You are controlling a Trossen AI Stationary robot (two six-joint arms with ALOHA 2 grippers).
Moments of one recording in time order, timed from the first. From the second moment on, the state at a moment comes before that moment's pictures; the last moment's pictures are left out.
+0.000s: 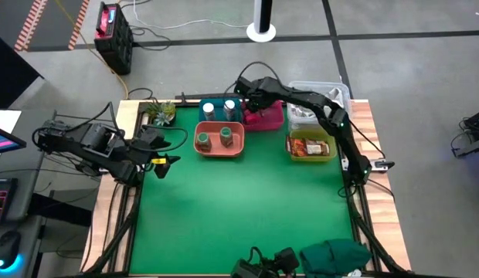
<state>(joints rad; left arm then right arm) -0.29 0.90 1.22 -1.15 -0.54 -0.78 -0.53 2.24 2.04 -1.12 0.45 0.54</state>
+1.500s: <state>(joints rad) -0.29 0.90 1.22 -1.16 -0.53 -0.75 -0.53 2.24 1.96 -1.22 0.33 0.51</state>
